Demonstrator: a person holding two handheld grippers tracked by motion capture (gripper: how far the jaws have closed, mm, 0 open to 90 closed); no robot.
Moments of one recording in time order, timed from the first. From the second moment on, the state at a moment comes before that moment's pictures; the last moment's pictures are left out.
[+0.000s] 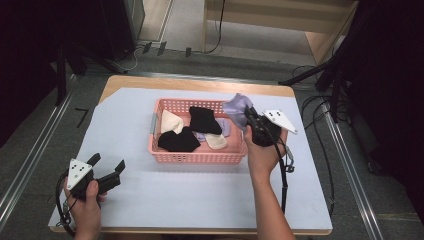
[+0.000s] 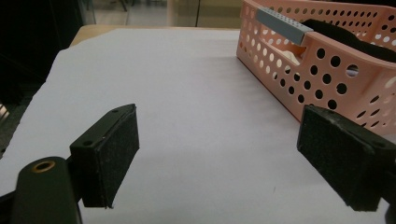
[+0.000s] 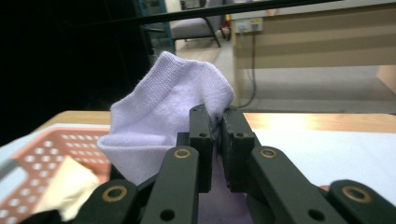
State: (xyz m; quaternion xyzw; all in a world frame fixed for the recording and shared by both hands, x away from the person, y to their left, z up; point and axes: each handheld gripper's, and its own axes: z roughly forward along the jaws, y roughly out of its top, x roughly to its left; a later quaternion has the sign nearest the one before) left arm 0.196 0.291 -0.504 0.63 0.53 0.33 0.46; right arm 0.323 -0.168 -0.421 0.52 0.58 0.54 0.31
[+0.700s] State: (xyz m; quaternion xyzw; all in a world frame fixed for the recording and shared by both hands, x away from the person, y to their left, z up) left arm 0.195 0.290 -0.504 0.63 0.53 0.33 0.47; right arm 0.309 -0.251 -0.468 0.62 0.54 0.46 0.34
